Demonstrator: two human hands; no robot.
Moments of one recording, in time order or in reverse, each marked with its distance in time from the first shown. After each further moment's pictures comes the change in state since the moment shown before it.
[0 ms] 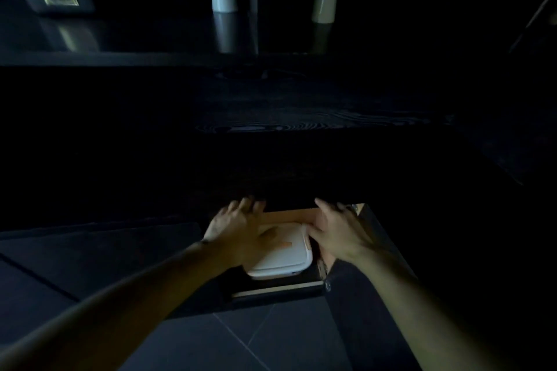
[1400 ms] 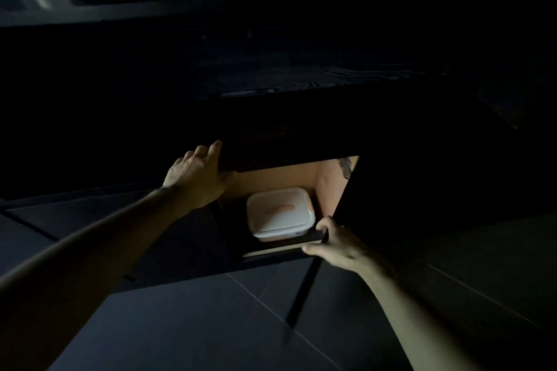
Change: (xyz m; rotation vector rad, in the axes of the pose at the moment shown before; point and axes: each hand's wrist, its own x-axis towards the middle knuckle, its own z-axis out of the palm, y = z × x) left_hand -0.021 -0.026 -0.014 0.005 0.169 -0.122; right_hand -0.080 0.049 0.071 0.408 -0.371 0.218
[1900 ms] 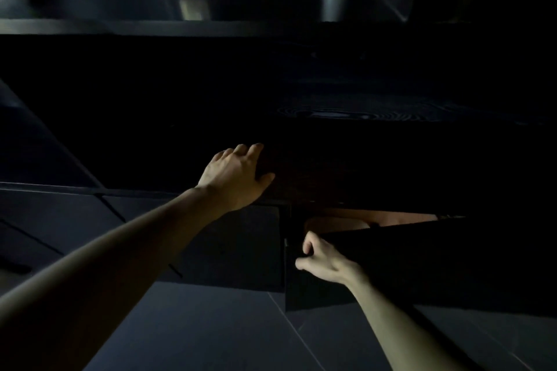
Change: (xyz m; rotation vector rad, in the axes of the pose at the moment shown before) left_hand 0.031 -0.121 -0.021 0.028 0.154 -0.054; right_hand 0.091 -0.166 0.082 -0.115 -0.283 -0.227
